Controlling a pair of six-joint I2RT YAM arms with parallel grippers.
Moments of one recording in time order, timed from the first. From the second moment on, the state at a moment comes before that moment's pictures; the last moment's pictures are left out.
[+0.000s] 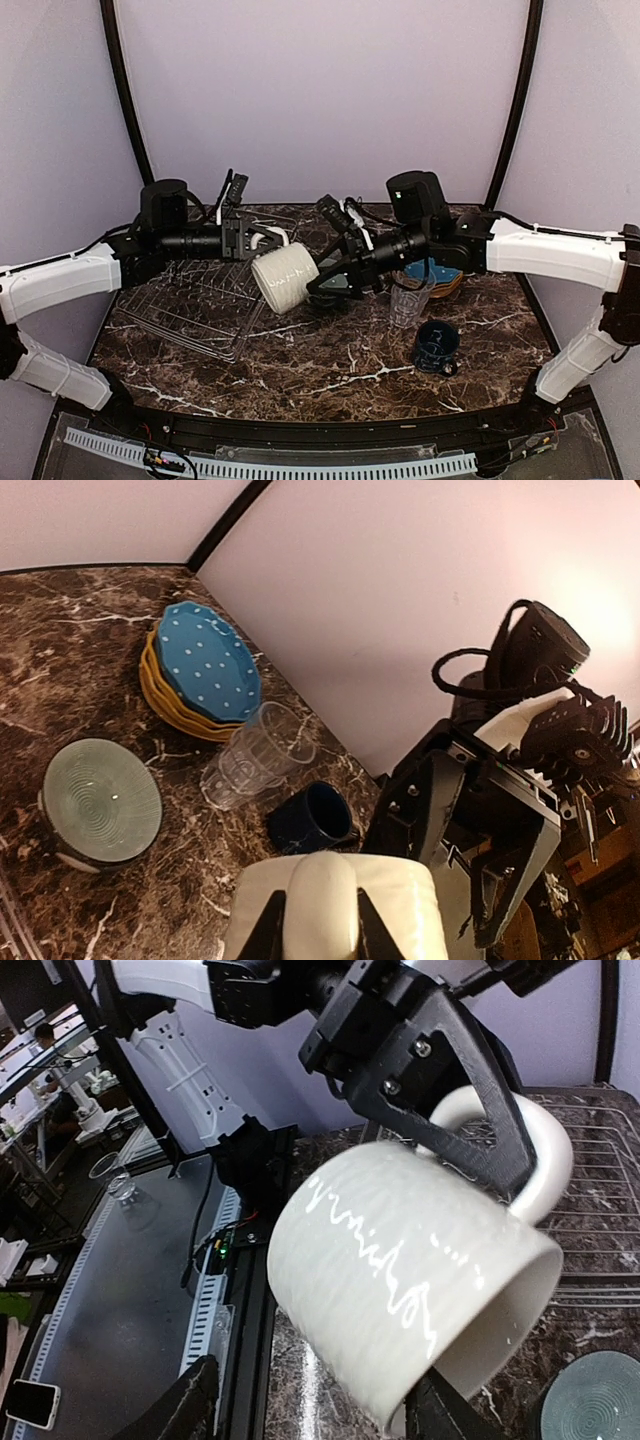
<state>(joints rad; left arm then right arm) -0.63 1.26 0.88 0.16 0.64 -0.65 0.92 1.50 1.20 -0.14 -0.79 -0.01</state>
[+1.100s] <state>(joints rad) -0.22 2.04 1.91 -1.07 0.16 -0.14 0.90 1.41 1.03 -0.12 -0.59 -0.01</state>
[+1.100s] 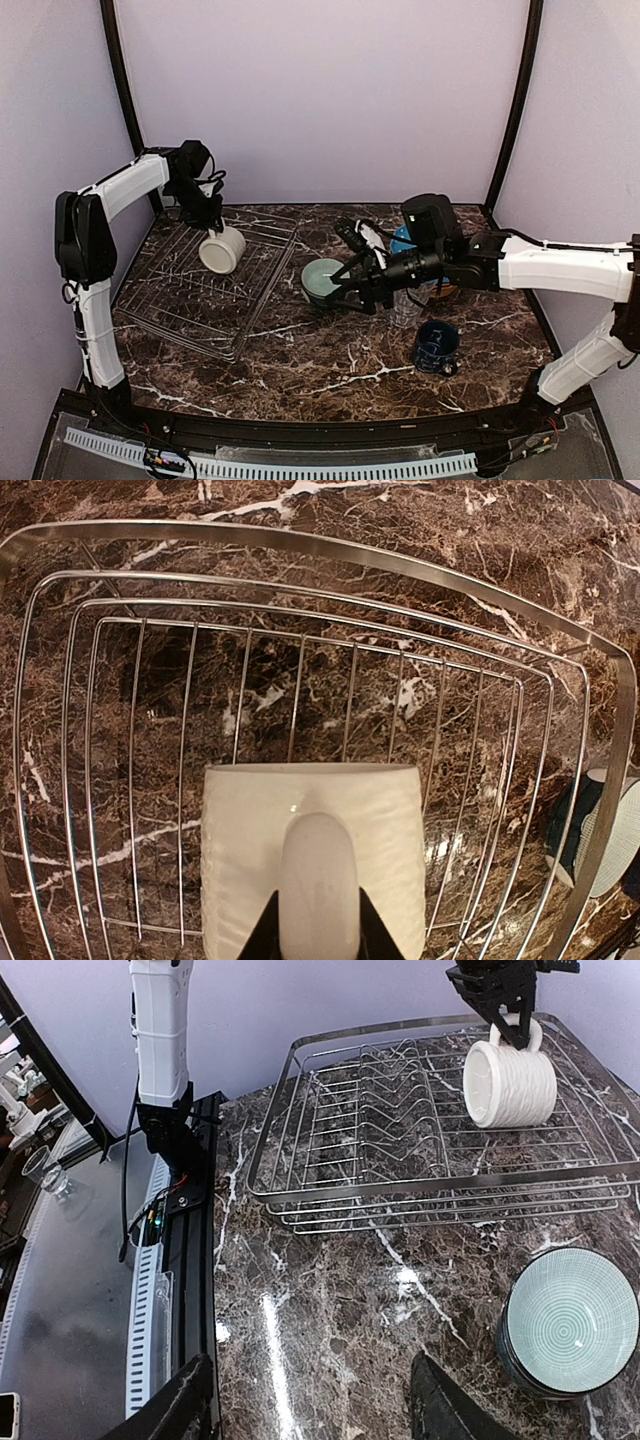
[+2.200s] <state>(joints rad) -0.18 2.03 1.84 -0.92 0.29 -0.29 0.90 1.47 1.02 -0.12 -0.55 0.01</state>
